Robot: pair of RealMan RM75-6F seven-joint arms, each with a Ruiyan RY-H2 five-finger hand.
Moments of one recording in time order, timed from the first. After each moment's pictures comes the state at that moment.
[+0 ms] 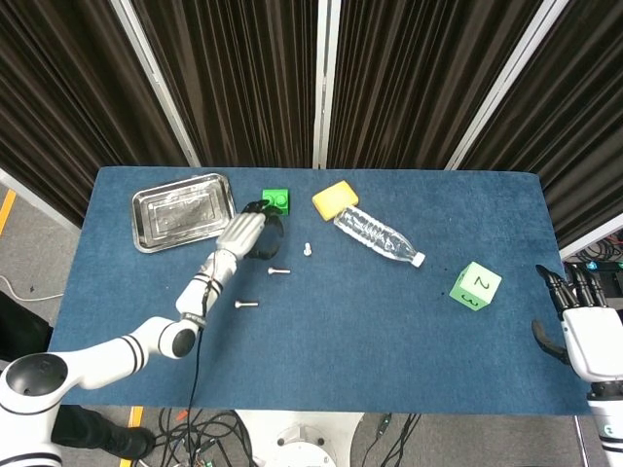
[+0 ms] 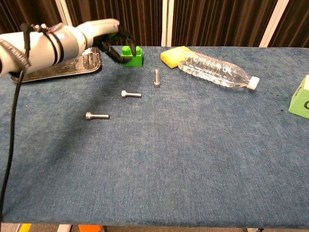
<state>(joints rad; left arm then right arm) -0.98 -1.71 -0.32 -1.12 0.99 0.71 -0.02 0.11 -0.96 0.08 -1.74 -1.55 1.48 -0.03</state>
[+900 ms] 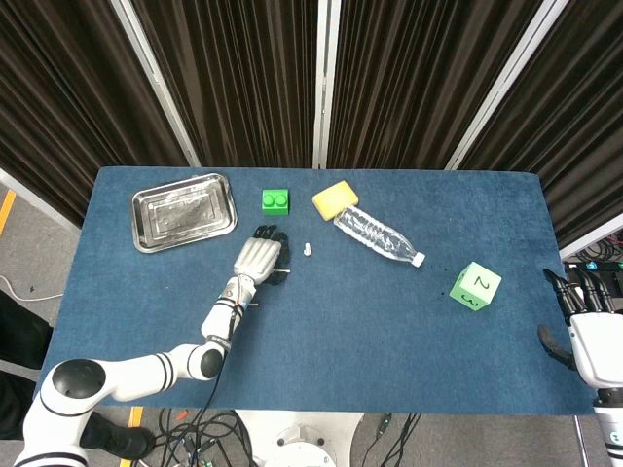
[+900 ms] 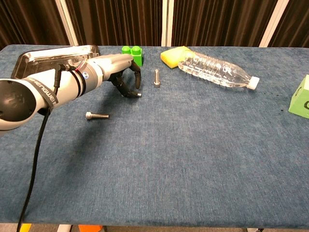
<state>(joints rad) -1.02 -1.87 -0.27 -1.09 0.76 0.81 0.40 0.09 -0.96 0.07 -1.74 -1.55 1.50 -0.02</state>
